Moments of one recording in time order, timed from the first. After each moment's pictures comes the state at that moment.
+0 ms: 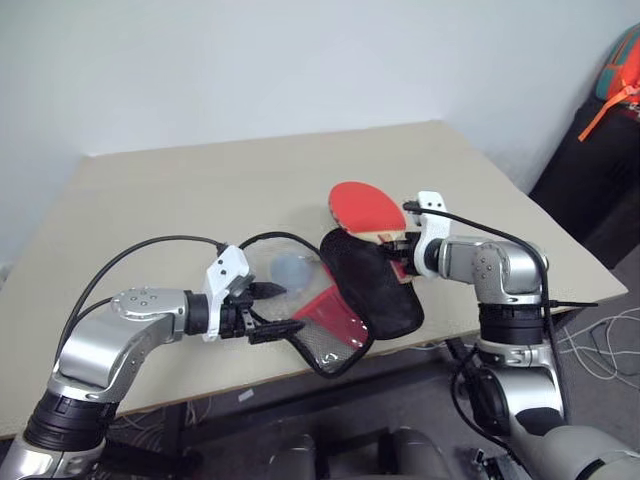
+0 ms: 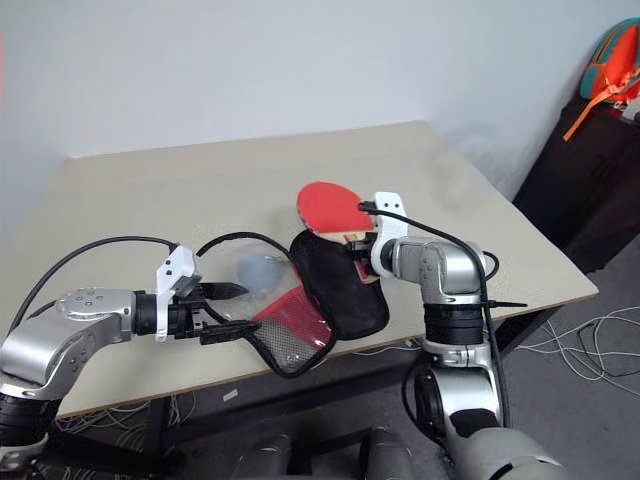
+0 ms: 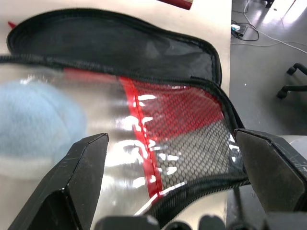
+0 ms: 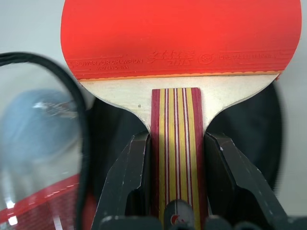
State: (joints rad) left arm -0.19 0.84 0.00 -0.32 -0.57 0.76 -0.96; right arm -0.73 -0.06 -0.13 -0.03 0.24 1.38 0.29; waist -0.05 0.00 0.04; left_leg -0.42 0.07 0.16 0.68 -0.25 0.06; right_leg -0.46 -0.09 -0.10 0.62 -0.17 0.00
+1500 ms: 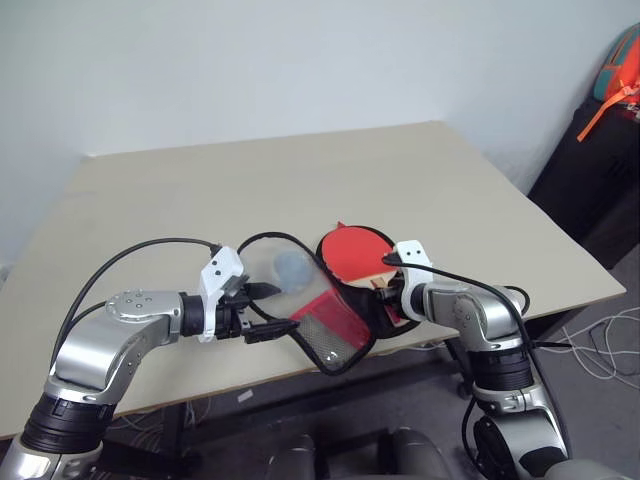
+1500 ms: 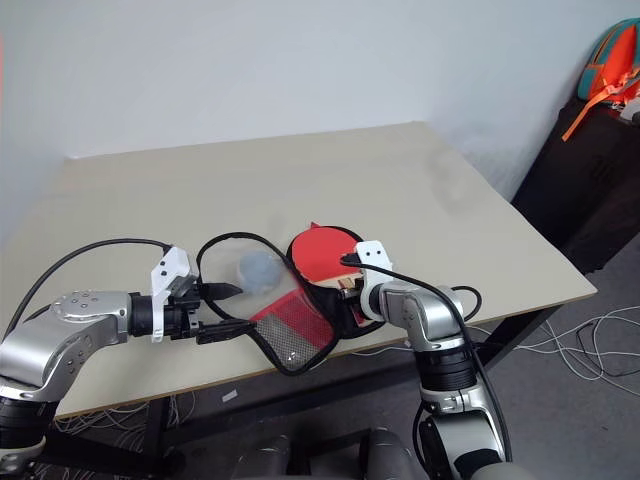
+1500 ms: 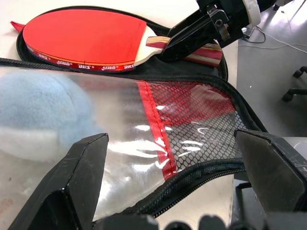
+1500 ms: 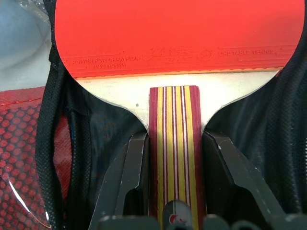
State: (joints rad) left arm -0.18 0.84 0.01 -0.31 -0.56 0.75 -0.96; right arm -0.53 -0.10 0.05 -0.08 0.24 1.31 0.24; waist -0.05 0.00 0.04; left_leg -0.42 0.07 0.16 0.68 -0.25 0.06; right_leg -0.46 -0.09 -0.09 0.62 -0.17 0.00
